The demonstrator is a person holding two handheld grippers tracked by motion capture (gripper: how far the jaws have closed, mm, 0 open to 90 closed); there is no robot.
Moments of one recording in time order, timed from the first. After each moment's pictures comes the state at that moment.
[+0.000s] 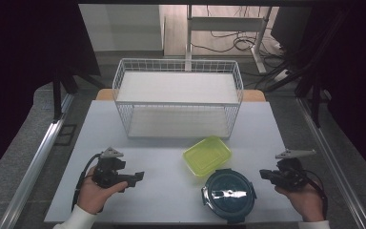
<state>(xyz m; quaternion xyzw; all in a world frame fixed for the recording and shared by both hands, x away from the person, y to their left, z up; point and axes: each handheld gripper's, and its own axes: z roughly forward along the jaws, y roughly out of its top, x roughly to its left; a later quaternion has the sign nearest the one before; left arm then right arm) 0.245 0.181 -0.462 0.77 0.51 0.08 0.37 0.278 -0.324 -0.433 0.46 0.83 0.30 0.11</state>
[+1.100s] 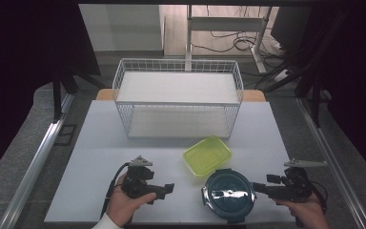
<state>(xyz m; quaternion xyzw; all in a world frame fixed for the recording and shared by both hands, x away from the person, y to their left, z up) 0.228 0.099 -0.463 0.78 0.48 0.00 0.40 0.256 -0.337 -0.445 0.49 0.78 0.40 0.02</state>
